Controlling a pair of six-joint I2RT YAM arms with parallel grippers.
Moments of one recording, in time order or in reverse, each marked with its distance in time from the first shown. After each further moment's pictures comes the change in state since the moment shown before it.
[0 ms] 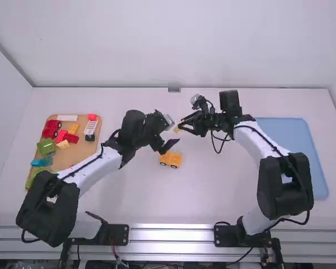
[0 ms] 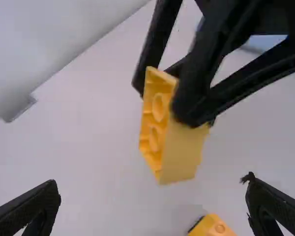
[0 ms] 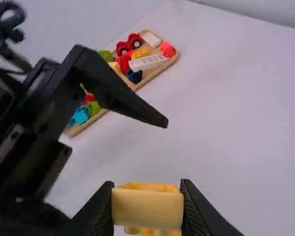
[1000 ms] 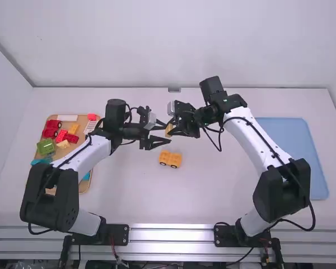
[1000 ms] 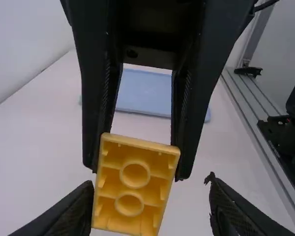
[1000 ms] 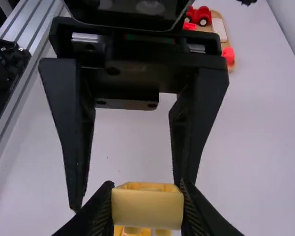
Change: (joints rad) left arm 0.185 0.075 0.081 -0.072 0.745 0.171; right arm 0.161 0.000 0.330 -0.573 0.131 -0.732
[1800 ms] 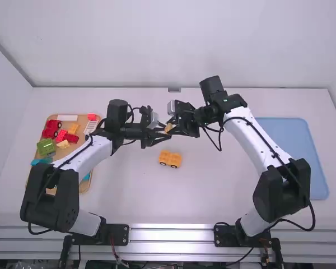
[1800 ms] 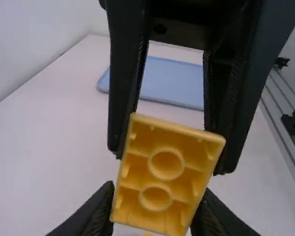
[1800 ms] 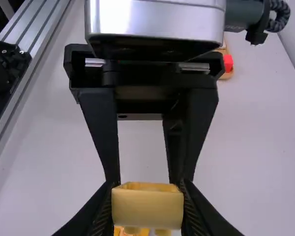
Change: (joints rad) left arm -0.017 0.000 0.000 -0.005 -0.110 -0.011; right arm 0.000 0.000 0.000 0.011 -0.015 -0.006
